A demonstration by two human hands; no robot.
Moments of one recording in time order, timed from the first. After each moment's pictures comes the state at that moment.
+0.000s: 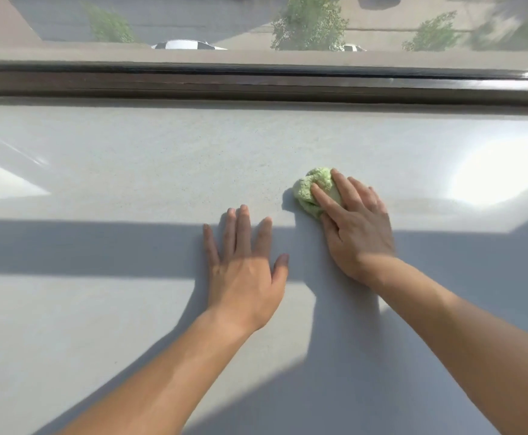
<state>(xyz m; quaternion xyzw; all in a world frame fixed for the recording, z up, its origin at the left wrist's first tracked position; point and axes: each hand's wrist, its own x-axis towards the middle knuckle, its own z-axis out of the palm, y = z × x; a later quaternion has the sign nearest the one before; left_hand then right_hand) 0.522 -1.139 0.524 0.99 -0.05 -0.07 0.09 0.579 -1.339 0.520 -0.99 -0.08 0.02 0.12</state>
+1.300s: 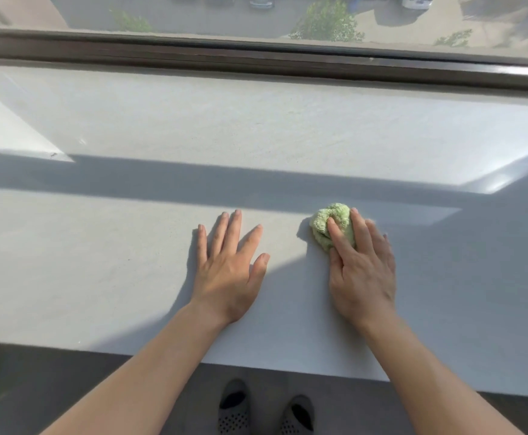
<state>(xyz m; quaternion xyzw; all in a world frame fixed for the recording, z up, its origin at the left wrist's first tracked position) 0.452 -1.123 0.513 0.98 -0.04 -0.10 0.15 0.457 -1.350 0.503 -0.99 0.02 -0.01 0.15</state>
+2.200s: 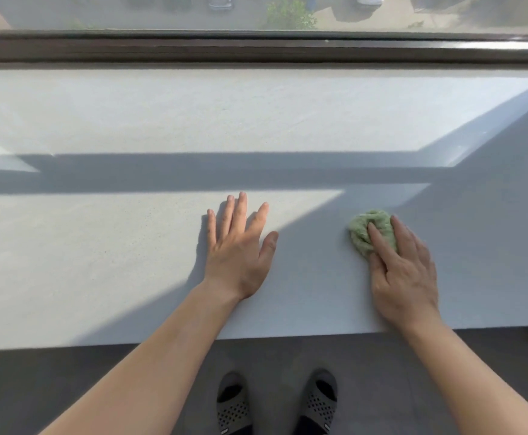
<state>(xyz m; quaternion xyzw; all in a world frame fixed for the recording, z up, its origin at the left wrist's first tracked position) 0.448 -1.166 0.517 0.97 -0.09 -0.09 0.20 0.388 -1.431 0.505 -0.99 0.10 -0.03 0.14</state>
